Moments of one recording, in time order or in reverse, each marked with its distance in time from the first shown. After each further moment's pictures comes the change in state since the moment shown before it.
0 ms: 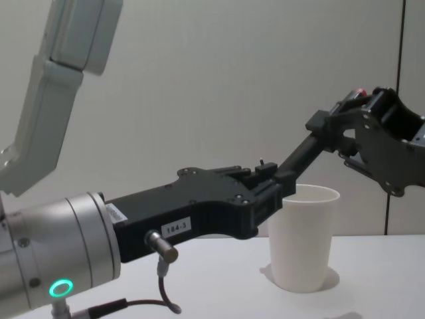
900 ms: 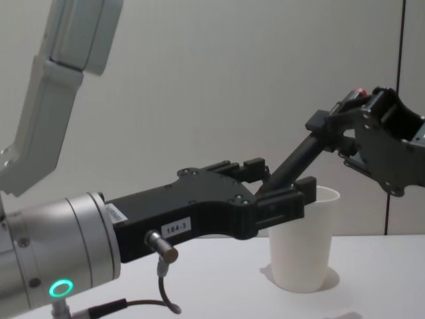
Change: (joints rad) left arm 0.000 0.000 0.000 0.000 0.000 0.000 0.000; right arm 0.000 0.000 0.000 0.000 0.000 0.000 0.000
